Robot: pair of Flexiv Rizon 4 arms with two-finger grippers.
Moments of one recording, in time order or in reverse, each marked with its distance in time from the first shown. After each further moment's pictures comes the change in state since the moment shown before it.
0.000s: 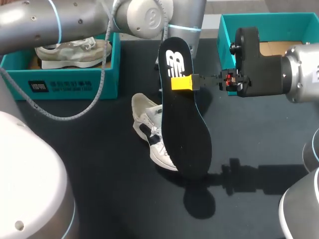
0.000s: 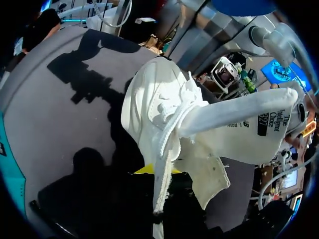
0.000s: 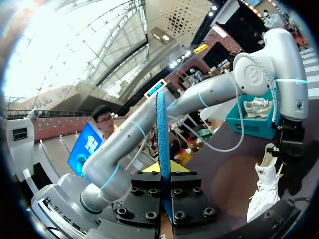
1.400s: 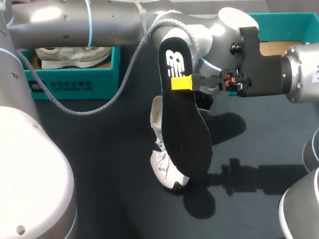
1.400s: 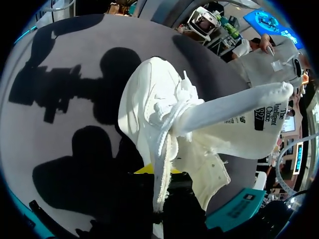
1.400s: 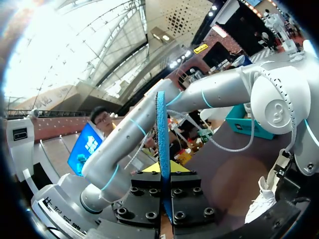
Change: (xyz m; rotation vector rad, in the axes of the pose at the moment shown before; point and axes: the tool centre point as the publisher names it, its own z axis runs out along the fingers) left arm -0.040 -0.005 0.036 -0.393 0.067 0.320; right arm 0.000 0.000 0.000 0.000 0.000 0.000
